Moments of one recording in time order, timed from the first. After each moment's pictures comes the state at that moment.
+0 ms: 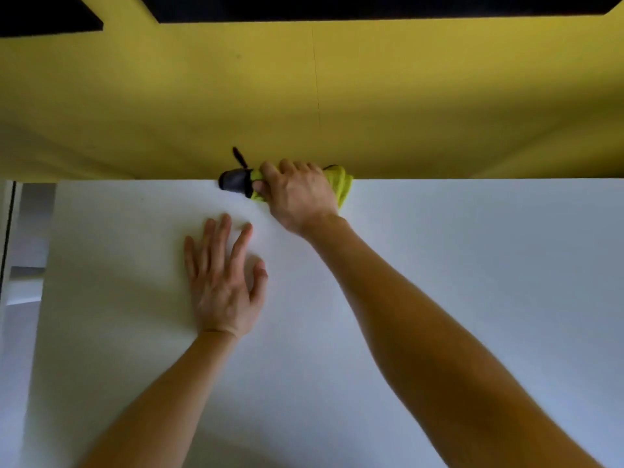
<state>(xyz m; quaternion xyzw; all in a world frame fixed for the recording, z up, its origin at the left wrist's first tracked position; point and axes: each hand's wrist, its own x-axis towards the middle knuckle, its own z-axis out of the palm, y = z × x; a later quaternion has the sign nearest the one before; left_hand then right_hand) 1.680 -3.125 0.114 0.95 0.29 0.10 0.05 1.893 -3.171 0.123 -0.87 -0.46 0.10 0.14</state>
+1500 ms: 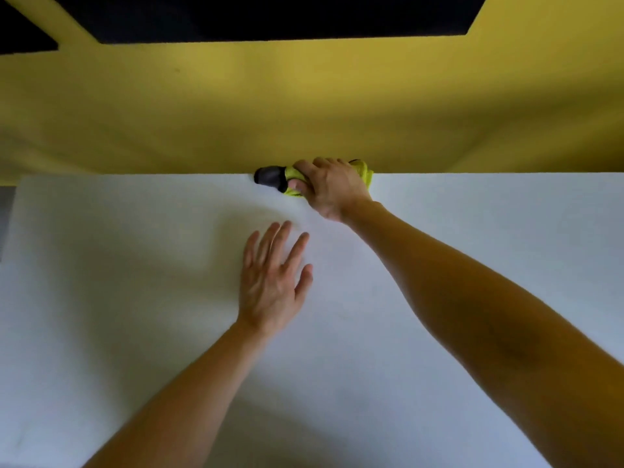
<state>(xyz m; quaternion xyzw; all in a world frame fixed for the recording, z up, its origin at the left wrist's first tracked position) 1.777 -3.320 0.145 0.99 0.16 0.05 0.04 2.008 -3.362 0.136 -0.86 -0.47 0.15 0.11</state>
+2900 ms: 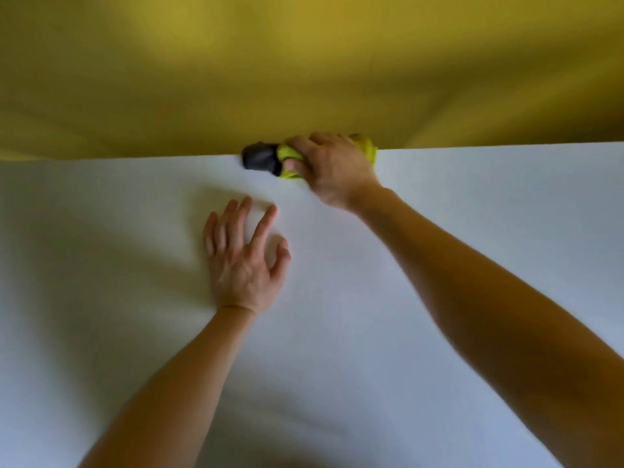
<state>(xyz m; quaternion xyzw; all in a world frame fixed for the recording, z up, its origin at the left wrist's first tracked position) 1.837 -3.392 0.118 0.96 0.25 0.12 0.06 2.072 -3.471 0.123 -0.86 -0.47 0.16 0.14</state>
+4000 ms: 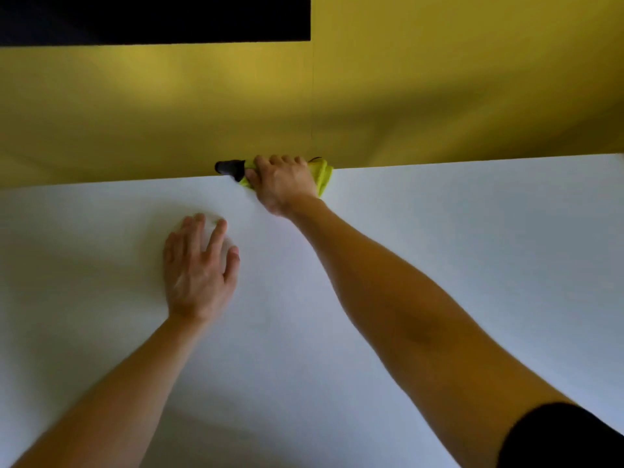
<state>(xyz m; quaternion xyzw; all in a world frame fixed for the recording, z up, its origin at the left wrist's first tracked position) 1.844 -3.405 0.131 0.97 0.25 0.05 0.00 2.070 -3.477 0.141 -0.90 -0.40 0.17 0.07</state>
